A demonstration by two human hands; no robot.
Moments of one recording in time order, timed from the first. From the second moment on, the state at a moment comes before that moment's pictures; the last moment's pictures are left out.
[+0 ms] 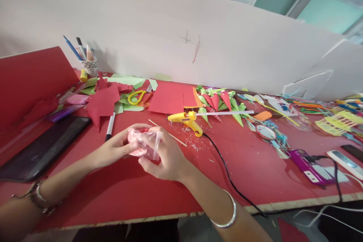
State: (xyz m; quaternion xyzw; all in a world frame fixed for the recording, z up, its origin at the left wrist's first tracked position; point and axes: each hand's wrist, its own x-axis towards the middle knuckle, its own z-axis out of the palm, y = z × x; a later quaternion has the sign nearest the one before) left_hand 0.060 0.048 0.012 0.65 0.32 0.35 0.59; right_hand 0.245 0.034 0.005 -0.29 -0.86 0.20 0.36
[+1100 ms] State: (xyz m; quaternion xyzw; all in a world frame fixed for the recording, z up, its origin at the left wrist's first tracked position) left_hand 0.064 0.045 0.017 0.65 0.33 0.36 0.58; right_hand 0.240 0.035 0.012 -0.28 -0.82 0.34 0.37
